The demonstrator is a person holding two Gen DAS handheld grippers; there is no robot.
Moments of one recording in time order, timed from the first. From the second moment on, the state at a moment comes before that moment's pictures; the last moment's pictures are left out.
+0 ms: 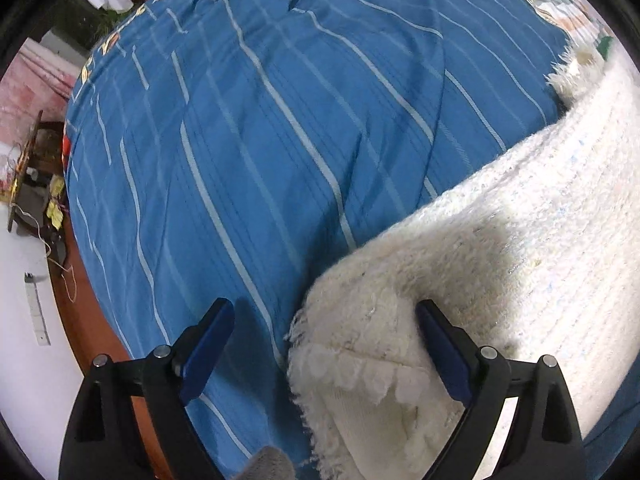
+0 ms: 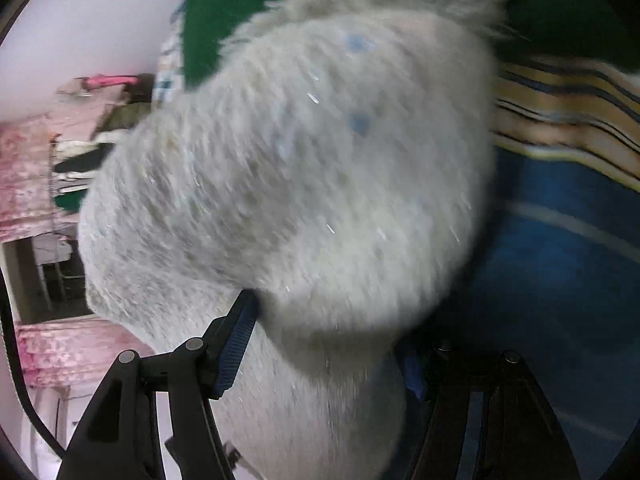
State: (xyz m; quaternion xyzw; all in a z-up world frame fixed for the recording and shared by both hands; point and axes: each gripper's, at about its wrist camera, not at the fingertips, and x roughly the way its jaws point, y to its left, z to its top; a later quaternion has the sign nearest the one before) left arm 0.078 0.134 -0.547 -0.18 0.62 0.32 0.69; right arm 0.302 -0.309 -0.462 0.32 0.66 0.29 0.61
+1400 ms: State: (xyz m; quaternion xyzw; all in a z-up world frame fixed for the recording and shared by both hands) left arm 0.138 0.033 -0.518 -0.09 0.62 0.25 0.74; right arm 0.043 -0.558 -0.434 0.53 0.56 0.12 0.63
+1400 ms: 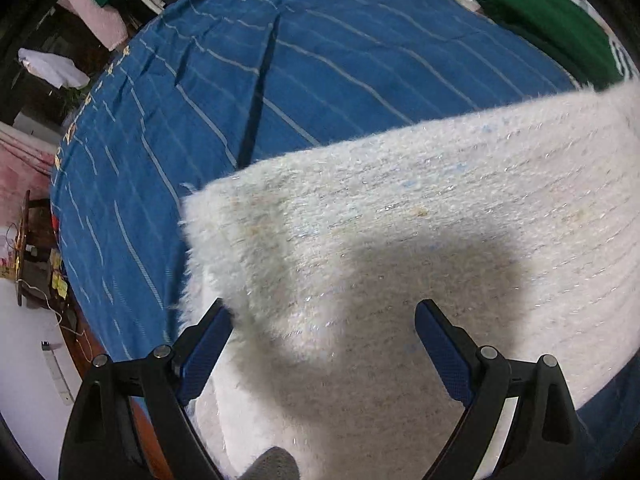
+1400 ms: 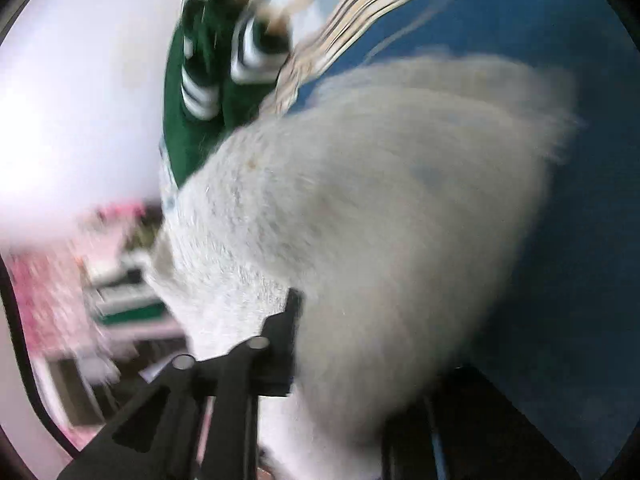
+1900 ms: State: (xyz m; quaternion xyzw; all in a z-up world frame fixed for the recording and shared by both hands) left arm 0.145 -0.001 -0.549 0.01 0.63 0.21 0.74; right arm -0.201 -0.653 -0.397 0.46 0.65 -0.07 0.60
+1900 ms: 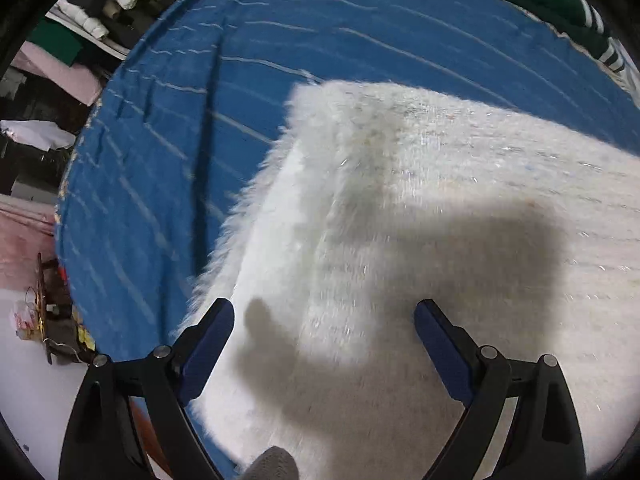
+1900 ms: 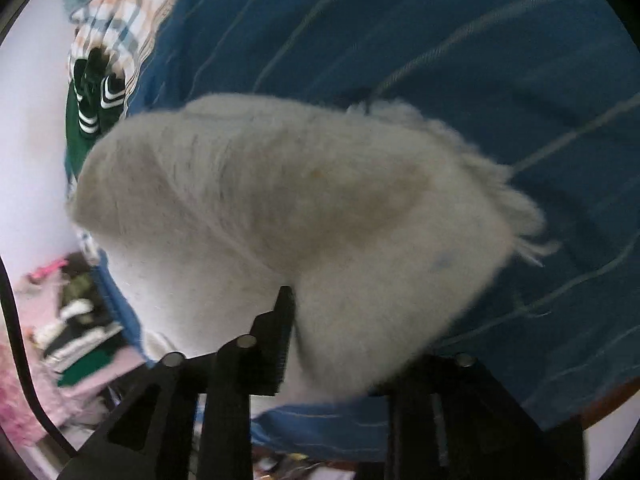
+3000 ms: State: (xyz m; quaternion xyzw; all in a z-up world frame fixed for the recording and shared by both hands) left arm 0.214 -0.096 -0.492 0.01 0.64 0.05 0.77; right arm 0.029 -0.508 -0.339 0.18 0.71 -0.03 0.68
